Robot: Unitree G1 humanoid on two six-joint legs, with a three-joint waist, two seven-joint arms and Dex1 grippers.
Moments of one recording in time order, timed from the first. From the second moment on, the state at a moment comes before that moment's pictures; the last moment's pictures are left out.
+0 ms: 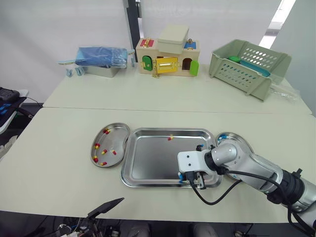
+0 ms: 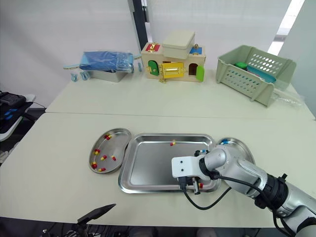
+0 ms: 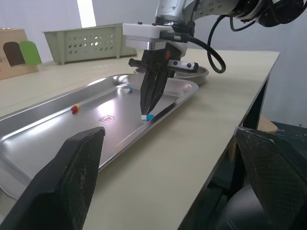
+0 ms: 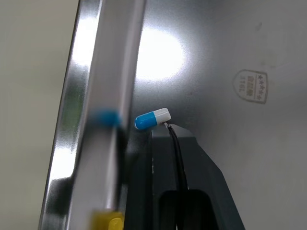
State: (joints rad) left arm 0.71 0.43 0.10 -0.18 -0.57 -0.73 -1.24; right arm -0.68 -0.77 0.77 -0.45 -0.02 0.76 1.03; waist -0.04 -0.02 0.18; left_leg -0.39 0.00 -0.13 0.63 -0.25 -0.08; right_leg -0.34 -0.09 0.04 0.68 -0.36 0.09
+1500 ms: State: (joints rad) left arm 0.71 0.40 0.12 -0.15 -0.64 -0.76 -1.33; right arm -0.66 -0.71 0.73 -0.47 -0.02 0.90 1.00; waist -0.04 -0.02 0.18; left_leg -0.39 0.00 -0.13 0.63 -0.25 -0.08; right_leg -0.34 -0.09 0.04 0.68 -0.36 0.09
